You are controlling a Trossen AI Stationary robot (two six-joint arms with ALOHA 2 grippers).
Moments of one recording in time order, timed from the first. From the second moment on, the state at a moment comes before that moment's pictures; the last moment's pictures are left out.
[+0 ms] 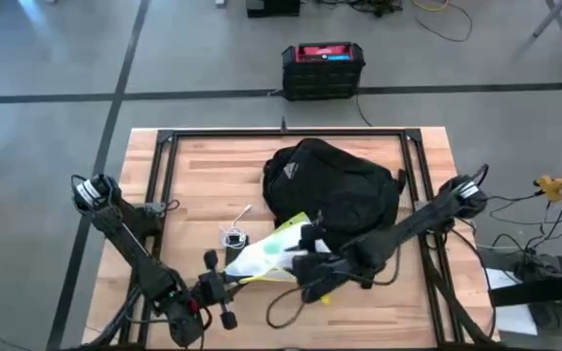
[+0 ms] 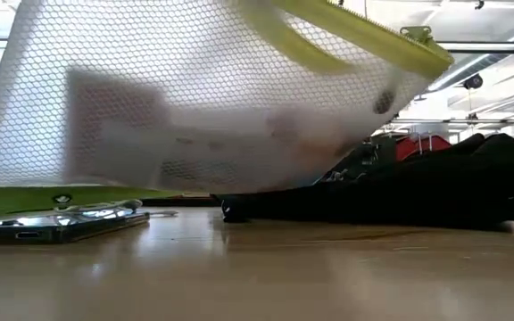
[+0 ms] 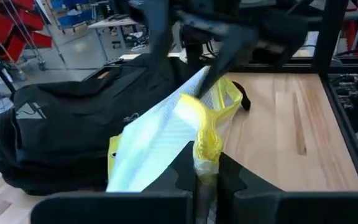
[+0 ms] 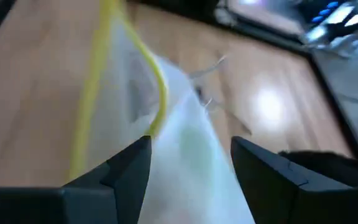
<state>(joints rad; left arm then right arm) -0.91 1.61 1.03 -0.13 -1.19 -0.58 0.48 1.78 1.43 -0.36 0.57 0.07</state>
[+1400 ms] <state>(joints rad) -0.91 1.47 1.14 -0.34 -0.95 -0.60 0.45 1.88 1.40 -0.23 0.77 -0.11</state>
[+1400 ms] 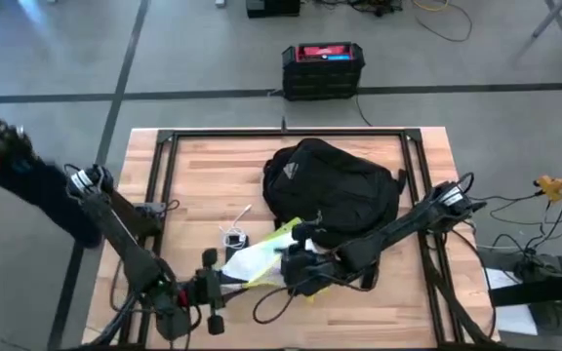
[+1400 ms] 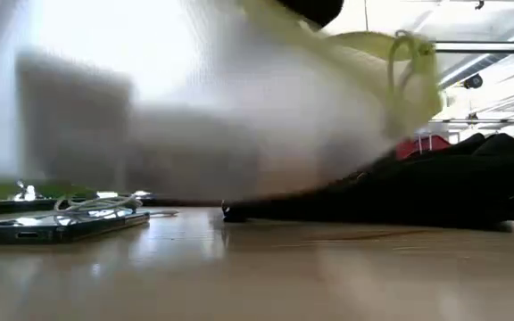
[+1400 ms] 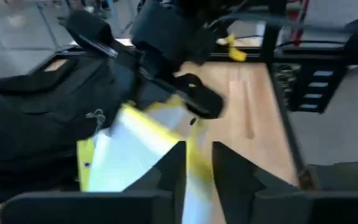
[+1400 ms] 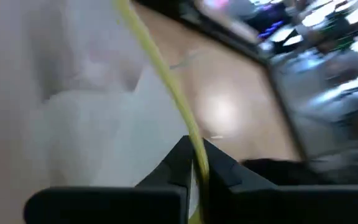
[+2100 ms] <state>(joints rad) -0.67 1.62 1.15 -0.25 -0.95 -0.70 0.38 1.88 1.41 -0.24 0.70 -0.17</state>
